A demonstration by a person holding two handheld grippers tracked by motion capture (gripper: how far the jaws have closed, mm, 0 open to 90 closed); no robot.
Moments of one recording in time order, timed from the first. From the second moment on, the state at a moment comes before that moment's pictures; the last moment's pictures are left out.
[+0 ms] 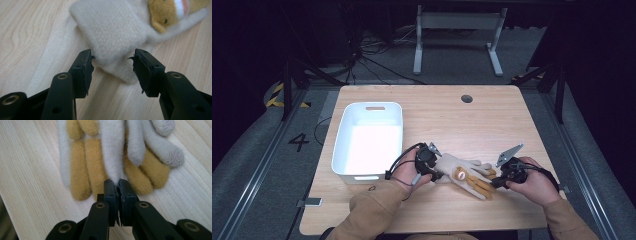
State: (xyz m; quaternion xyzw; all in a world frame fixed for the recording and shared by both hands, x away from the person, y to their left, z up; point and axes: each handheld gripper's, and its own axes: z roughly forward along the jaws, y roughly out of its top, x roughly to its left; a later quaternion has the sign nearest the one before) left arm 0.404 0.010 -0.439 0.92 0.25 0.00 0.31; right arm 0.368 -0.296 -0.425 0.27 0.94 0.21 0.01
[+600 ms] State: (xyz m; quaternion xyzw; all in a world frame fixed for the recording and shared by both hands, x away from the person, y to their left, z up) left arm 0.399 0.008 -0.433 0.94 0.21 0.04 0.28; right arm 0.366 -0.294 -0.426 0.27 0.94 0.21 0.01
